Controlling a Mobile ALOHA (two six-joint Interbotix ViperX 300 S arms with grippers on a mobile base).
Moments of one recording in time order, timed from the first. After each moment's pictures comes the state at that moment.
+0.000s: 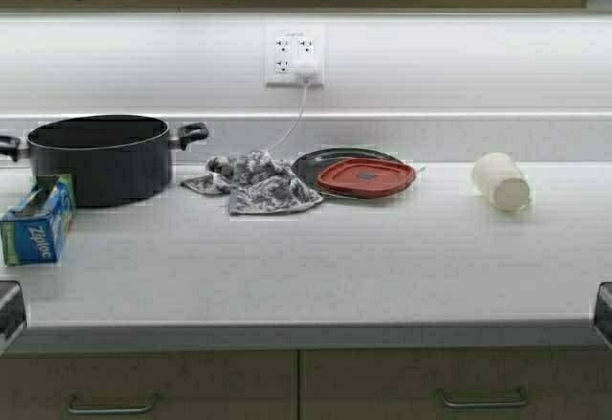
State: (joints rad) left arm -0.37 -0.35 0.93 0.12 -0.69 -1.18; right arm 0.43 -0.31 0.93 -0.11 -0.90 1.31
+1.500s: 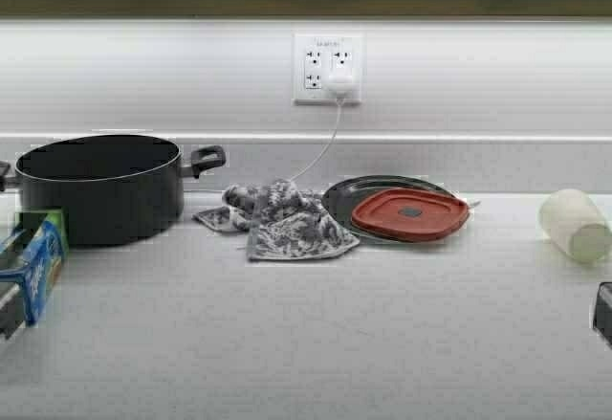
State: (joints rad) left arm -0.40 -0.01 0.60 -0.24 -0.76 -1.18; right arm 0.27 -0.12 0.64 -0.09 -0.54 1.37
